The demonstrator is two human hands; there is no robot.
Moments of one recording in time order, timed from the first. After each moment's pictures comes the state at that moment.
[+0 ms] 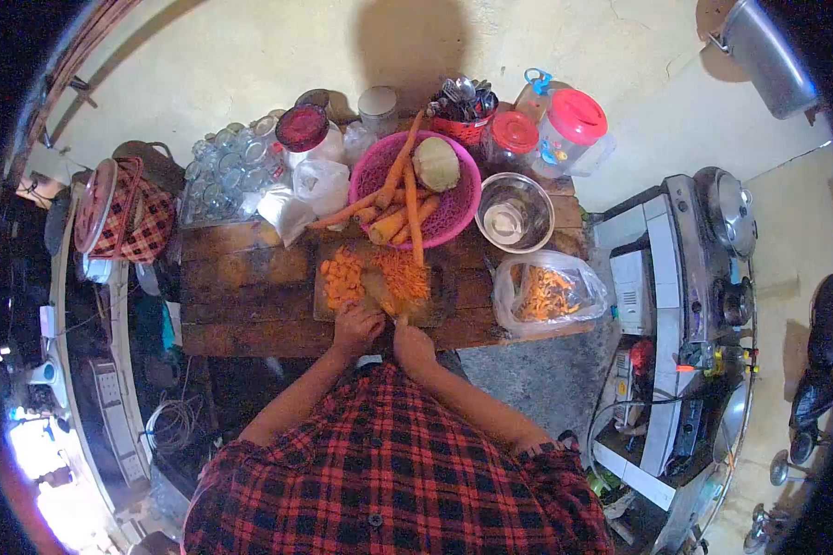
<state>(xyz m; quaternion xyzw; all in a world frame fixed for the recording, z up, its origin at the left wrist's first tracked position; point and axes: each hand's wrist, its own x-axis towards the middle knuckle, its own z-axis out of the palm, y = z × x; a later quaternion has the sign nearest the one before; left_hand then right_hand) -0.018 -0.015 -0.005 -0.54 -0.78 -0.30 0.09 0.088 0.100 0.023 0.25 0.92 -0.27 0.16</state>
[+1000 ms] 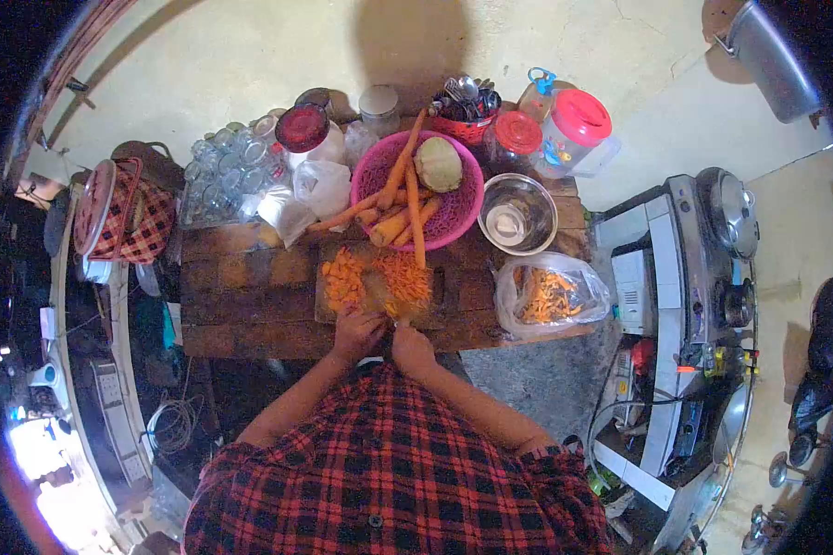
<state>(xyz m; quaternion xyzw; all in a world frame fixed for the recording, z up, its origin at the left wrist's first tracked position) -0.019 -0.017 -0.004 -0.53 -0.78 -0.32 0.08 0.085 0.100 0.024 0.25 0.90 -0.31 0.17</state>
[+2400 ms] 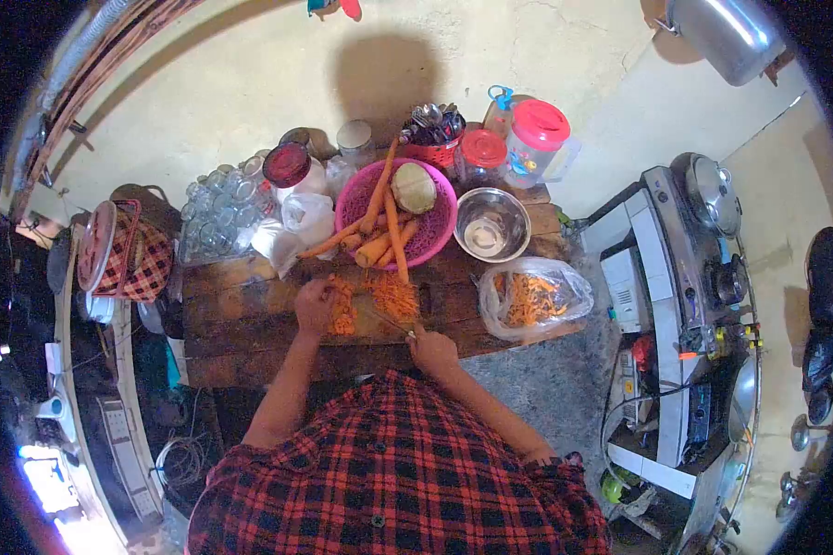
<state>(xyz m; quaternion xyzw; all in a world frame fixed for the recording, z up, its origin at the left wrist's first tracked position) -0.112 -0.008 0.013 -0.37 -0.86 -0.33 0.10 0.114 0.147 0.036 0.25 0.93 -0.27 0.06</state>
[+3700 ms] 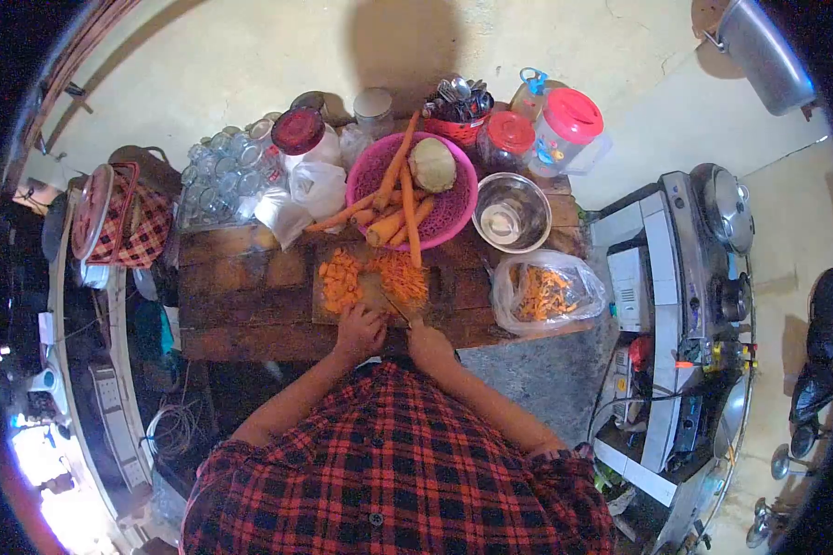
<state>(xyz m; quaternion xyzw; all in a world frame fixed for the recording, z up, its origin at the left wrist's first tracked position) -0.012 -0.011 -0.001 -0.55 -0.80 -0.22 0.04 0.105 0.128 0.022 0.23 0.92 -0.29 0.14</state>
